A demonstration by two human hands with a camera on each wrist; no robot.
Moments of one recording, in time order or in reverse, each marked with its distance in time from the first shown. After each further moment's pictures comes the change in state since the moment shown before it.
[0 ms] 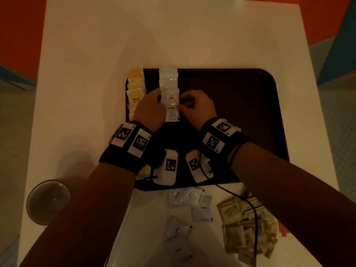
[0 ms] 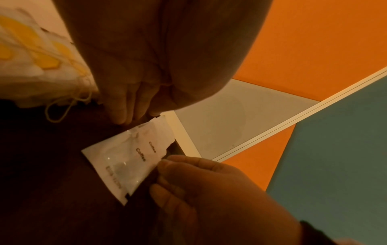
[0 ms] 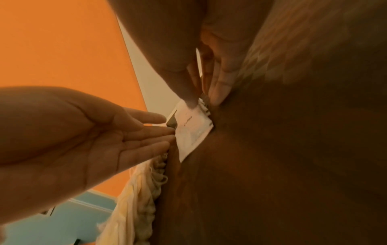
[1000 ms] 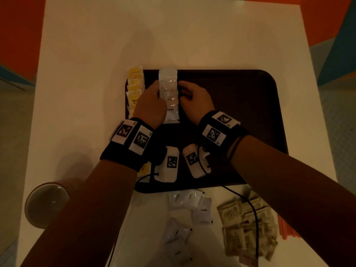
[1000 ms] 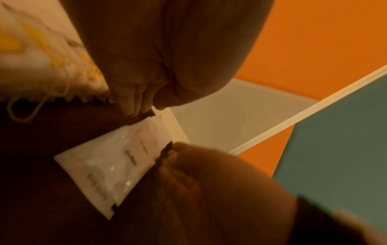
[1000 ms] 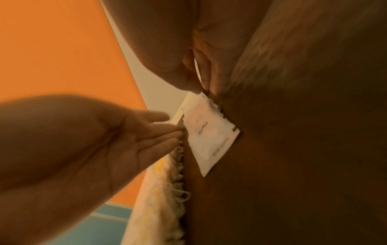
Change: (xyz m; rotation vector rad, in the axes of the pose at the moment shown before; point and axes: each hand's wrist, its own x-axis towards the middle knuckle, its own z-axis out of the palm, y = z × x) left_hand -0.001 0.020 -0.006 -0.013 0.044 0.057; right_hand 0.011 -0.016 -0.002 0.152 -0.058 -0.009
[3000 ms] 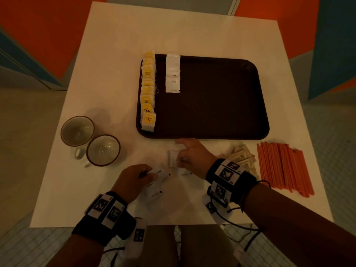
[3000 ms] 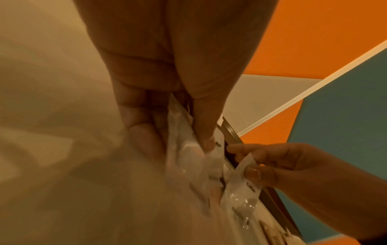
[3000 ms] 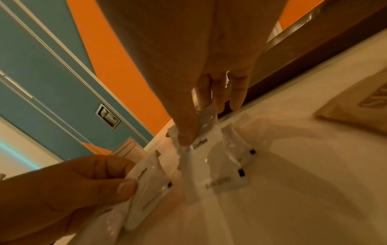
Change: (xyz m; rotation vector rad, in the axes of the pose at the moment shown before) left_hand -0.276 -0.122 0.024 0.152 -0.176 -0.181; right_hand -0.227 0.072 0.020 -0.779 -0.507 -0.340
